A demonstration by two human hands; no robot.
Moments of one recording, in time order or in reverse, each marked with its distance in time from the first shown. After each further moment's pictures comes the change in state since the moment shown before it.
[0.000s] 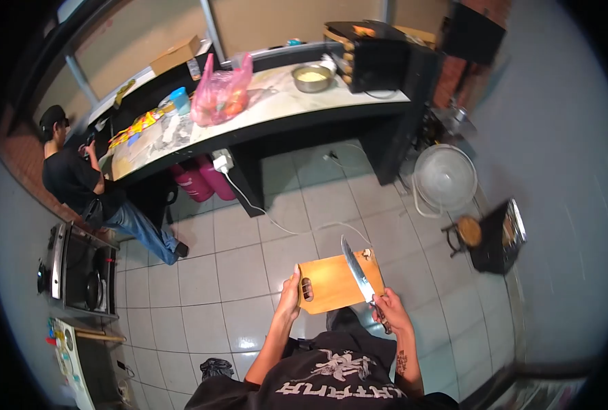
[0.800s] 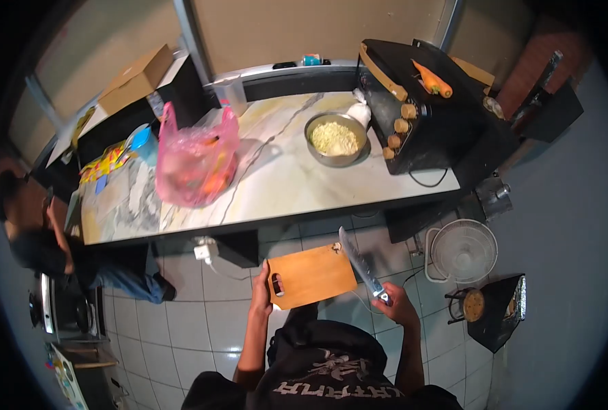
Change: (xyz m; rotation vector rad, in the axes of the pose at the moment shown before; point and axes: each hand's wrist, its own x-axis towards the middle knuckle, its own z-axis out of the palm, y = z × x) left_hand 0.456 0.279 0.046 -0.104 0.161 0.067; right_hand 0.485 -0.305 0.016 -0.666 -0.153 -0.230
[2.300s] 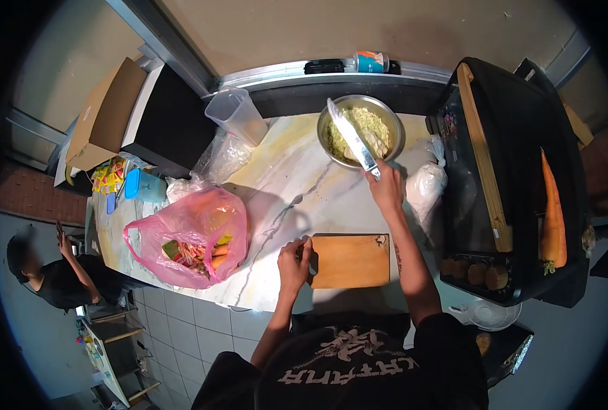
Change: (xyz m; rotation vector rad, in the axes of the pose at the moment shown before) left_hand 0.342 0.132 0.150 1.078 0.386 0.566; right_hand 0.634 -0.113 -0.072 -0.406 0.334 -0.114
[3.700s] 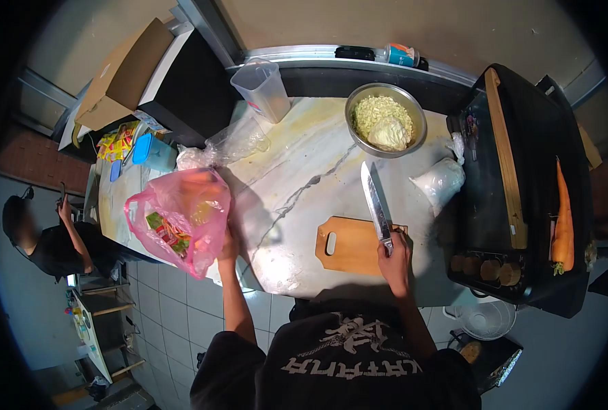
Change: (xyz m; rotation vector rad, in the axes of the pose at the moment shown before) left_hand 0.041 -0.155 -0.136 0.679 0.385 0.369; right_hand -0.165 0.040 0.008 0.118 0.033 -0.114
